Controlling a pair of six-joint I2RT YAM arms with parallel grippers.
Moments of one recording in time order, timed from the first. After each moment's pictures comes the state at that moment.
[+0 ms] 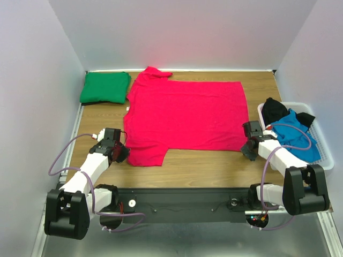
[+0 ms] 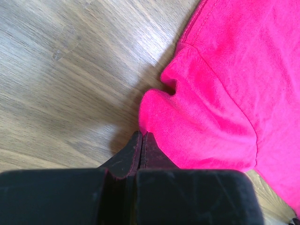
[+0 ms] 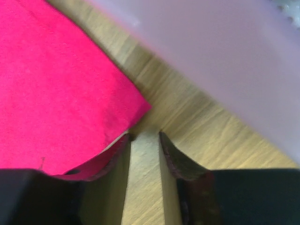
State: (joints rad) left arm -0.16 1.01 0.47 -0.49 -0.10 -0.96; right arm 0.11 1.22 0.58 -0.58 0.40 0.95
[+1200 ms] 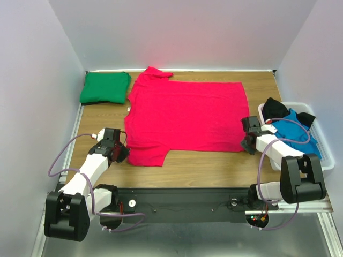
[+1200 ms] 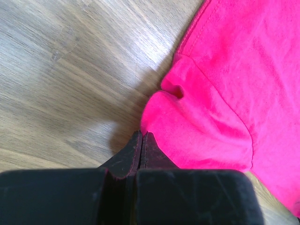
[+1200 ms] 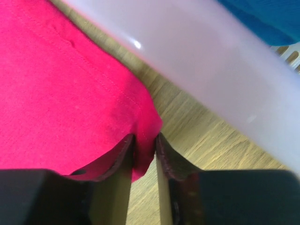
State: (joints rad) left arm -0.16 0.99 0.47 -0.49 -0.10 -0.96; right arm 0.10 1.34 0.63 -0.47 0.47 0.94
